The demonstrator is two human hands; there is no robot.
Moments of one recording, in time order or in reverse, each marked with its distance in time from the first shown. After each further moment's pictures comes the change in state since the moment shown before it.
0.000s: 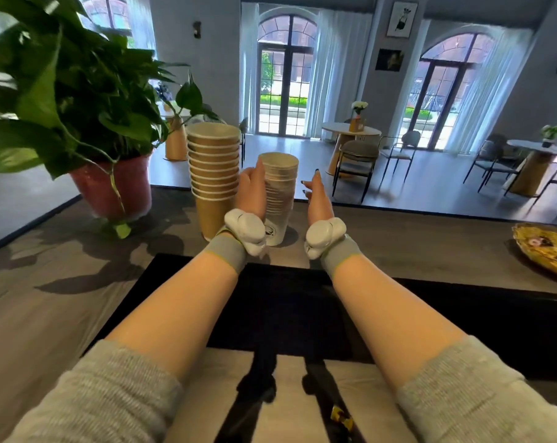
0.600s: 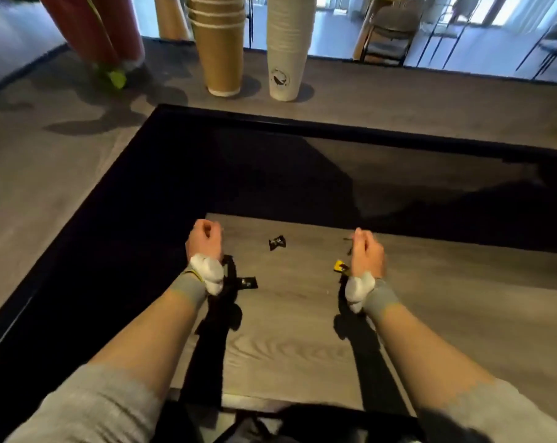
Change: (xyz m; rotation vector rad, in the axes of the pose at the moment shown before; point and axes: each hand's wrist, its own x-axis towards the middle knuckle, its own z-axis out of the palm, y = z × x) left_hand -0.197 -0.214 -0.134 0.525 0.168 -0.387; right_hand -0.187 0.223 -0.152 -0.622 0.174 0.161
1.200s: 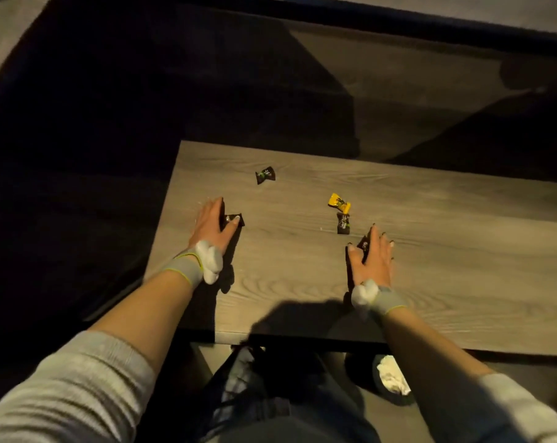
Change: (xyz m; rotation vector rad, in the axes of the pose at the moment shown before) left_hand -0.021 -0.112 0.038 0.410 -0.482 0.148; right_hand -0.057 0.128 -0.016 -0.439 -0.241 0.217
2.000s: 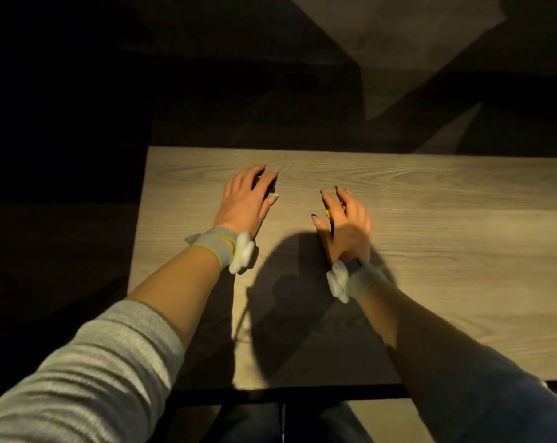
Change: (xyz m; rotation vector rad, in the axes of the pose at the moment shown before) left_hand 0.096 0.059 0.036 0.444 -0.030 0.461; right_hand 0.074 -0.067 0.048 -0.205 0.151 -0.428
